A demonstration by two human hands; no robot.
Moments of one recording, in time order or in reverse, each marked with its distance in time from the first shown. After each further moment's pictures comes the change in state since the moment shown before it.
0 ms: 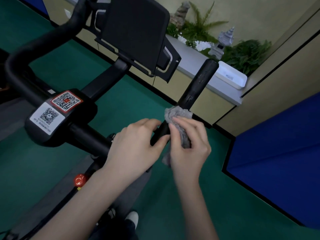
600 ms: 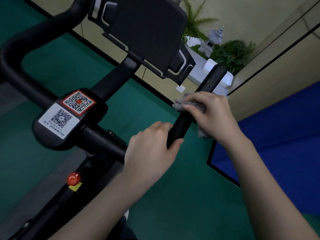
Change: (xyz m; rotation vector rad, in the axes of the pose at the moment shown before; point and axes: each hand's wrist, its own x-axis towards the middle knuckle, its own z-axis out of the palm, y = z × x) left_hand 0.003 -0.009 -0.001 -0.087 -0.052 0.021; right_hand 0.104 -0.022 -0.005 -0.483 -0.758 -0.188
